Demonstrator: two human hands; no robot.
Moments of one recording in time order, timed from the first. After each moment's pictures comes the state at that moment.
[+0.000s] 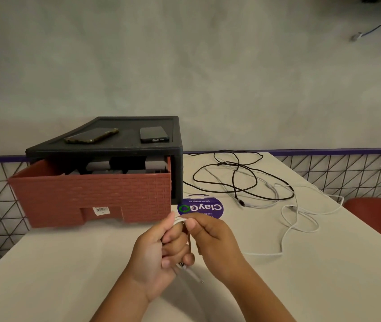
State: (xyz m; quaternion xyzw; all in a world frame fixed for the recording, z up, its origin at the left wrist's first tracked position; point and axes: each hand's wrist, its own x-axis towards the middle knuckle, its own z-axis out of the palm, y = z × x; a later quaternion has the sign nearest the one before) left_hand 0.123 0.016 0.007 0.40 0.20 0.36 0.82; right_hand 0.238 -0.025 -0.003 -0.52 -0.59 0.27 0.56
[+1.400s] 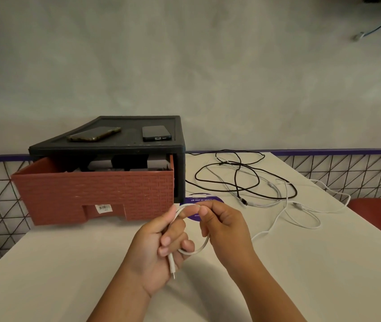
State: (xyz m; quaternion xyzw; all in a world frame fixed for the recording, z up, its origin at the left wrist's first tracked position) left_hand 0.117 0.014 0.019 0.33 0.16 0.36 0.86; right_hand 0.239 -0.026 0.010 -0.56 -0.50 0.23 0.62
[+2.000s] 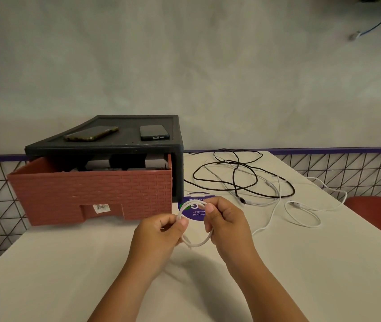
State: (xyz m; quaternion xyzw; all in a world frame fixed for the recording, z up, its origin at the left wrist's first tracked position) left_hand 0.123 0.027 -0.001 0.67 0.40 0.43 0.45; right_hand 0.245 -0.020 0.002 -0.58 -0.46 0.23 0.63
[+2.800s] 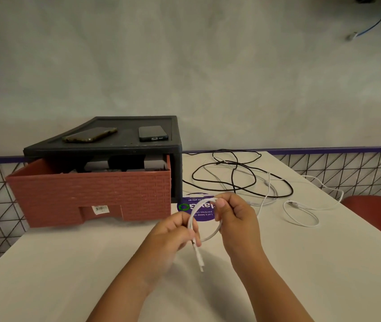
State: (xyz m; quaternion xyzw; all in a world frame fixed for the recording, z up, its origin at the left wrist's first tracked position) left_hand 0.123 0.014 0.012 0.66 0.28 0.34 0.61; right_hand 0.252 -0.022 0.006 -0.53 -0.41 0.21 0.71
